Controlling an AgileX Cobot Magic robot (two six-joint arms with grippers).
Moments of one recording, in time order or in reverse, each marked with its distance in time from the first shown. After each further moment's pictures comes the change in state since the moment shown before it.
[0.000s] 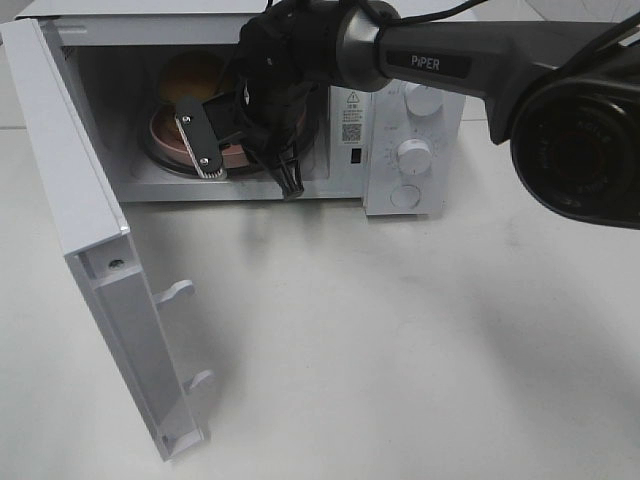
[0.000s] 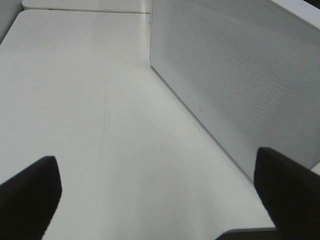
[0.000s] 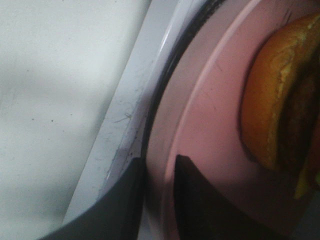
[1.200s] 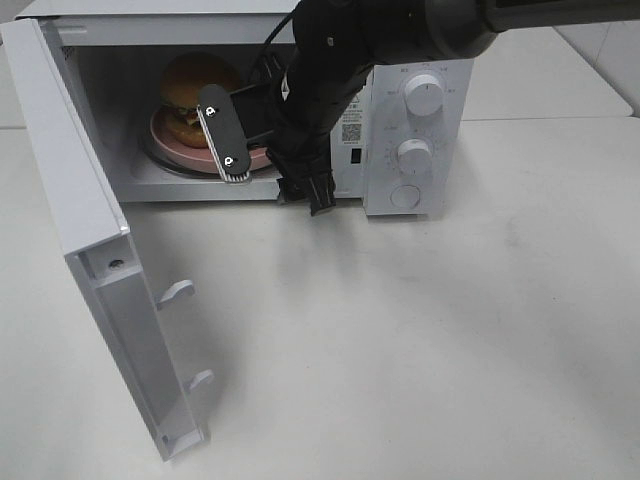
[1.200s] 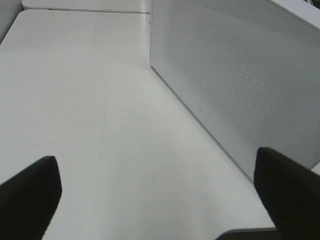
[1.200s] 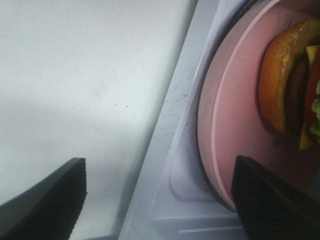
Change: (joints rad) left arm 0.000 0.000 0.000 0.000 0.000 0.000; right arm 0.000 -0.327 0.484 0.082 -0.165 0.017
